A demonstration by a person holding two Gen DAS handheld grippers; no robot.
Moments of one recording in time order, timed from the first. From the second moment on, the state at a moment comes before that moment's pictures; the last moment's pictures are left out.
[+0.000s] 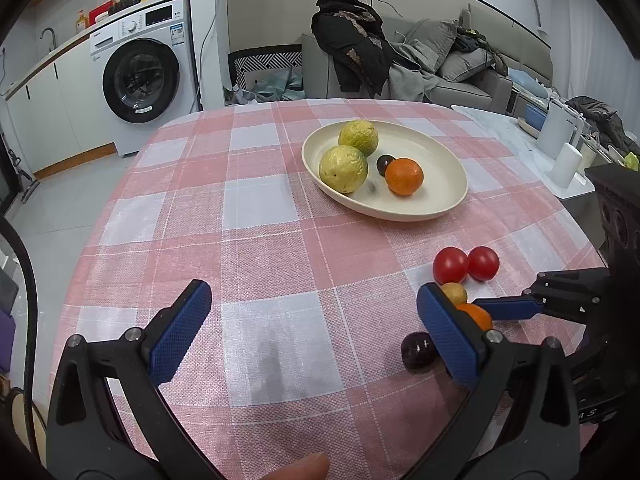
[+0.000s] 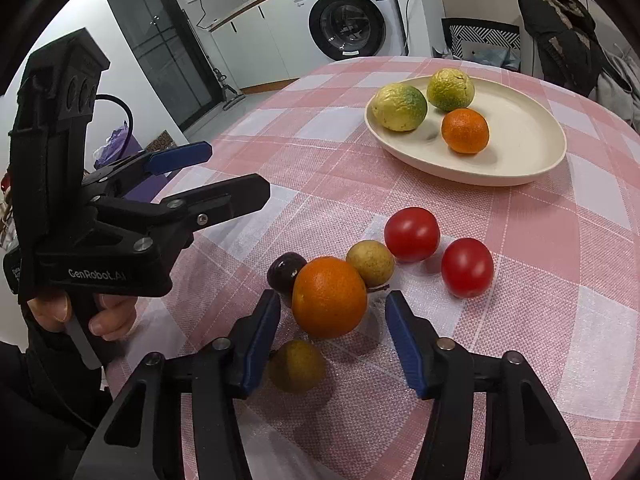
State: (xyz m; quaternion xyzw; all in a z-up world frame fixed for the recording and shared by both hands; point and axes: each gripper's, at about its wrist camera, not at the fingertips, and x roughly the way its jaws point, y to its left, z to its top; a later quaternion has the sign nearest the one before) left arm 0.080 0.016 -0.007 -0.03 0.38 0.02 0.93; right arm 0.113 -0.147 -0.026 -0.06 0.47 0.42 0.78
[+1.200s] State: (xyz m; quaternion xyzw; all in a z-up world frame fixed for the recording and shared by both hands) left arm 0.079 -0.027 -0.033 0.02 0.46 -0.07 0.89; right arm 0.134 -0.194 0.017 0.00 0.40 0.37 0.84
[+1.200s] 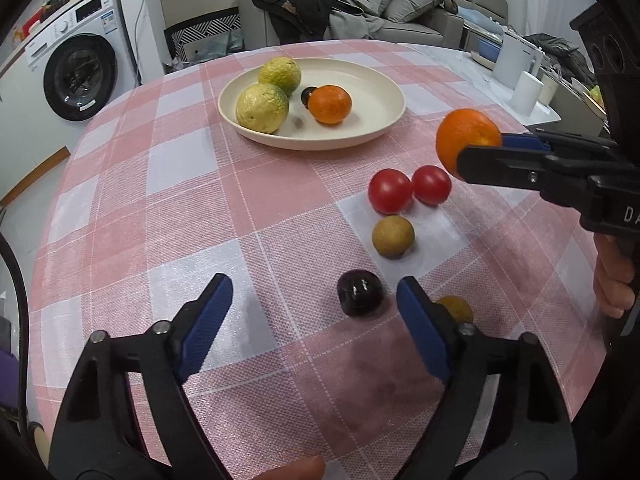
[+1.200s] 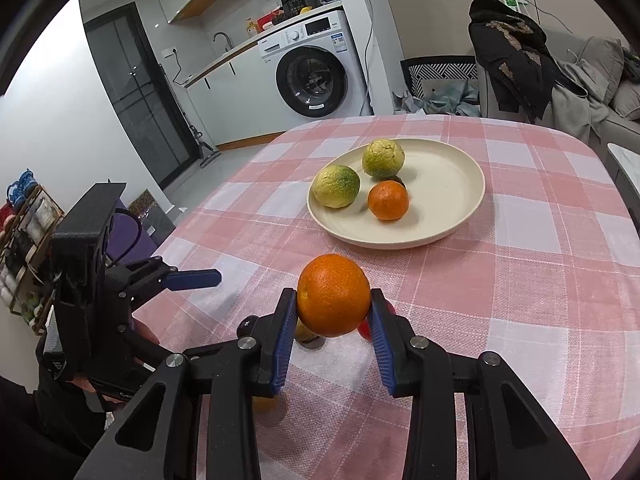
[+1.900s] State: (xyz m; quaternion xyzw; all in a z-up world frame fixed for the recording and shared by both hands) left arm 0.073 -0.040 -0.040 0.03 0.46 -0.14 0.88; right arm 0.136 -0.195 0.013 0.00 0.41 0.37 0.83
